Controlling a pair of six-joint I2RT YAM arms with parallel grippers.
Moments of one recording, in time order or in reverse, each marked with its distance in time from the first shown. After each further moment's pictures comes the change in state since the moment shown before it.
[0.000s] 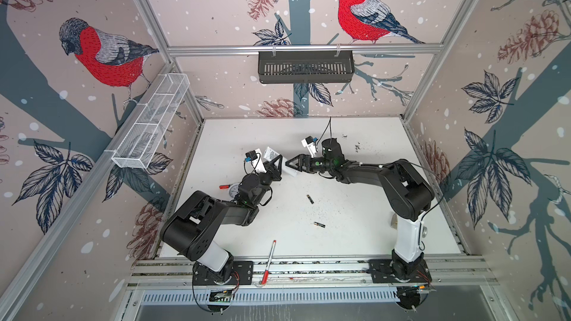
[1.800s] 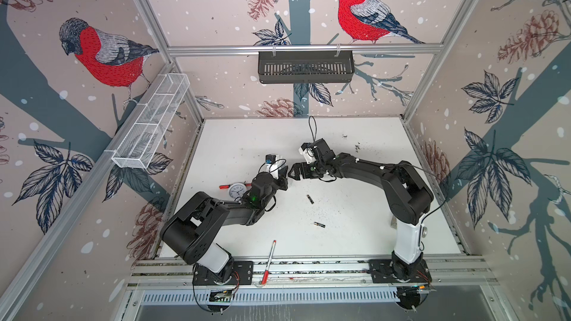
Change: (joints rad) left arm -0.099 -0.011 0.060 -0.351 -0.098 0.391; right arm 0.066 -0.033 0.150 -0.622 0.373 -0.275
